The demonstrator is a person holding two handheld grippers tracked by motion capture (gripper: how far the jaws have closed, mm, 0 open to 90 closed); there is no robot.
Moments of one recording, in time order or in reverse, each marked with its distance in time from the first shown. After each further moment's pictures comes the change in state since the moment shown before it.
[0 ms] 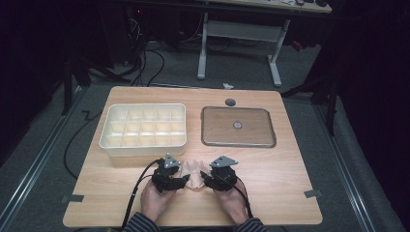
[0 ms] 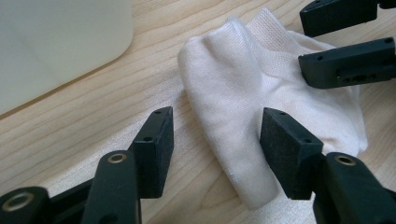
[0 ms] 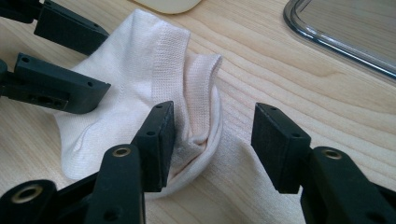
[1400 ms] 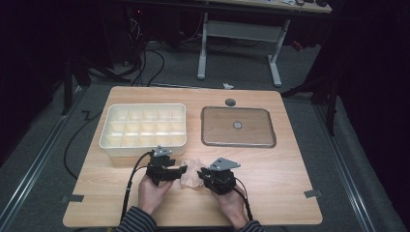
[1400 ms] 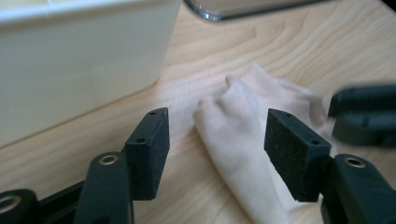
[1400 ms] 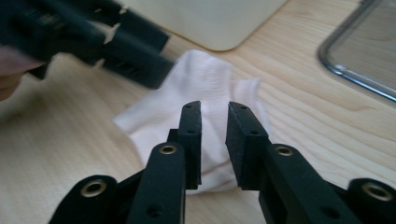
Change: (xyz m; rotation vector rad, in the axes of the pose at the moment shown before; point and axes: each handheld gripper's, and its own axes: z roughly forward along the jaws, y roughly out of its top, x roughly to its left) left arm 0.023 0.017 -0.014 -0.058 -0.064 -0.154; right arm 0.015 0.008 -0.021 -0.088 0.133 -0.025
